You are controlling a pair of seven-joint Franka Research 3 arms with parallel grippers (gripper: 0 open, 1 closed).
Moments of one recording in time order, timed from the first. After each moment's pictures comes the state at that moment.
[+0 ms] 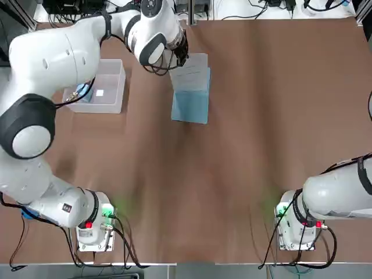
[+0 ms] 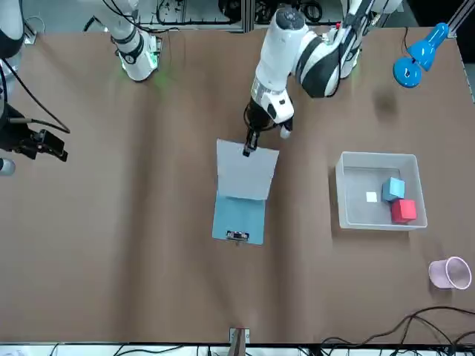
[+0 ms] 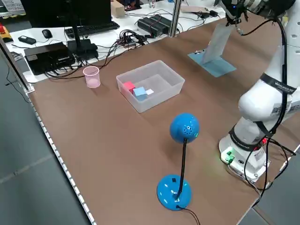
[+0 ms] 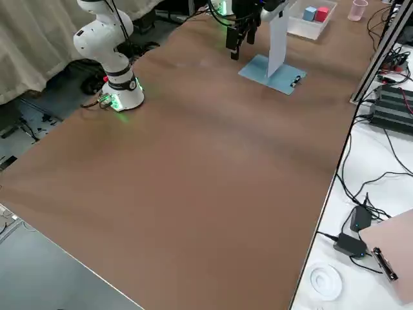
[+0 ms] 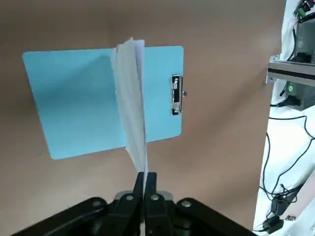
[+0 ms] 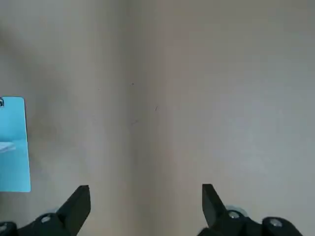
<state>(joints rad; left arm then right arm) -0.35 0.25 -0.44 -1.88 0.19 2.56 -2.29 -0.07 0.10 0.07 -1.51 0.01 1.60 0.07</state>
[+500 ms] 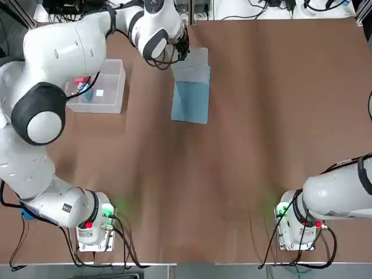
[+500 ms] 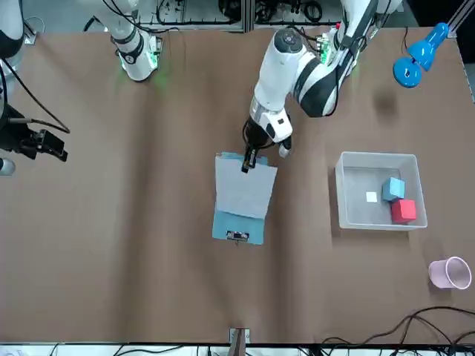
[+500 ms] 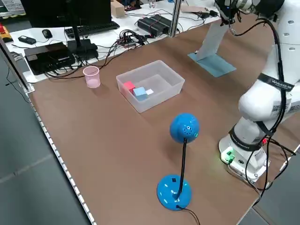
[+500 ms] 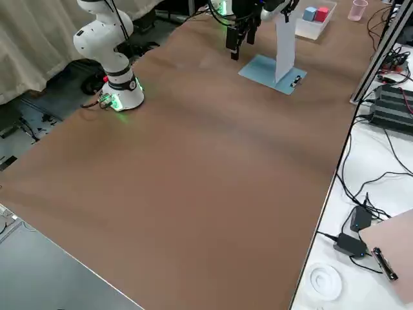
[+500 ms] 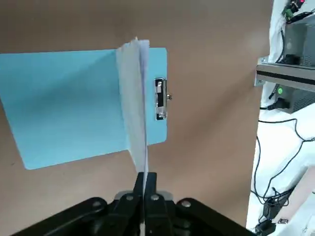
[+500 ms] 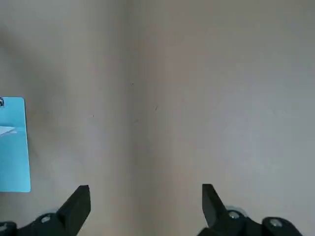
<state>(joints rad) -0.35 0.34 -0.43 -1.79 0.27 2.57 -2.30 -0.07 0.10 0.07 -1.51 0.01 1.60 0.07</state>
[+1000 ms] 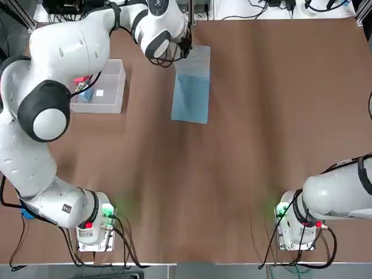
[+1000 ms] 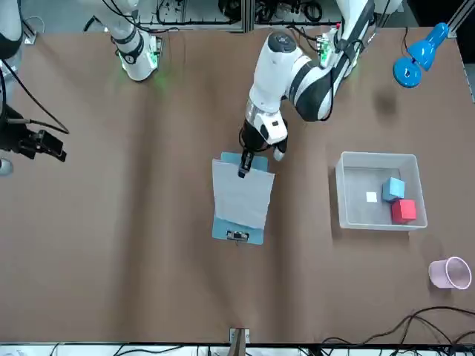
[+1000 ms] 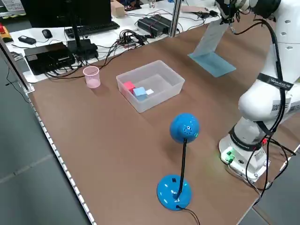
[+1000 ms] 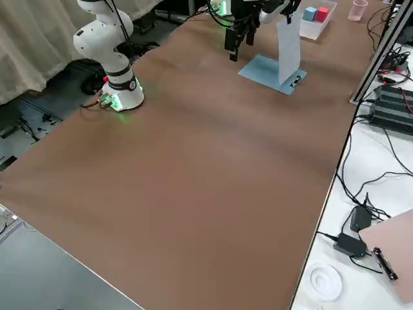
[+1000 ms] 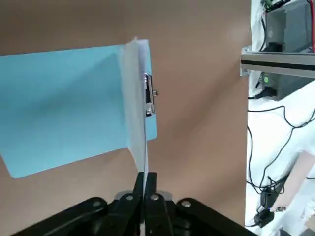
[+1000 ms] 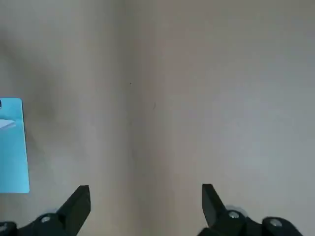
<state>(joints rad) -0.37 0.37 -0.43 -1.76 0.36 2.60 -2.30 -0.08 0.10 0.07 -1.51 0.01 1.60 0.07</state>
